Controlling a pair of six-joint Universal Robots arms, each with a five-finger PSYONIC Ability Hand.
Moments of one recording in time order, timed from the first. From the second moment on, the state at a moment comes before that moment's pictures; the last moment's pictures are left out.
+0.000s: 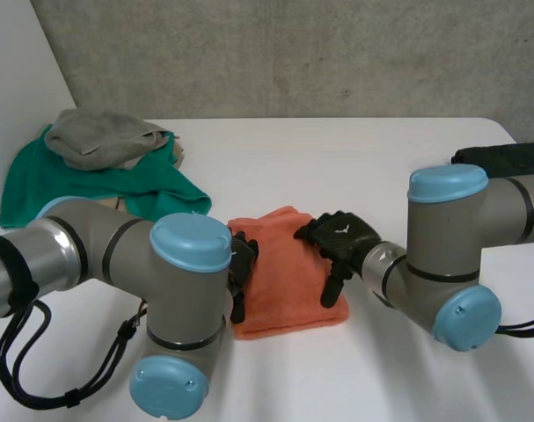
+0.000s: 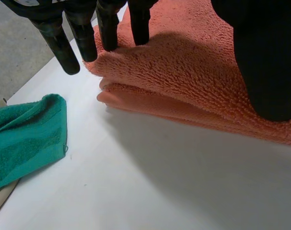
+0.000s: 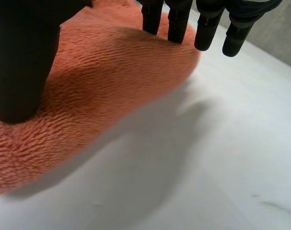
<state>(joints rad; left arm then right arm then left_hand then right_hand) 3.94 -2.26 -1.33 3.13 -1.89 3.47 2.07 -0.89 1.29 0.09 1.37 2.80 0.21 0.20 0.21 0.20 0.05 0.23 0.21 0.21 0.21 0.04</state>
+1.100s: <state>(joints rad) 4.08 -1.94 -1.41 3.16 -1.47 3.36 2.24 -0.96 1.78 -0.62 1.41 2.56 0.21 0.20 0.21 0.20 0.05 0.24 0.22 0.24 0.23 0.07</state>
